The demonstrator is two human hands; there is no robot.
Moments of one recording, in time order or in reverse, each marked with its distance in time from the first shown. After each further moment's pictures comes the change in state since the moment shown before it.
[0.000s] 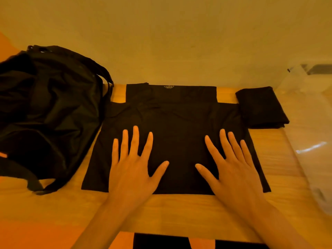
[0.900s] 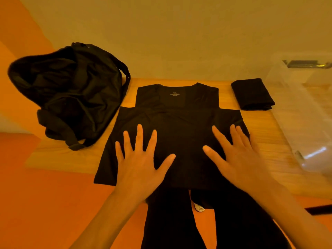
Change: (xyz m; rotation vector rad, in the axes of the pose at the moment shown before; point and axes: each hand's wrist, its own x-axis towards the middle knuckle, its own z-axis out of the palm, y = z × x) left_hand -0.094 0.009 -0.010 -0.122 -0.021 -0.091; right_hand -0.068 -0.003 -0.016 0.074 -0.053 0.053
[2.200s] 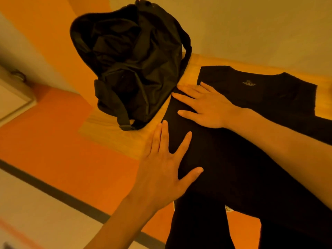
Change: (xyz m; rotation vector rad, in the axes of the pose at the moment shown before) left_hand -0.011 -0.074 0.018 0.006 0.070 0.040; right_hand 0.194 -0.189 0.012 -0.205 -0.045 -0.919
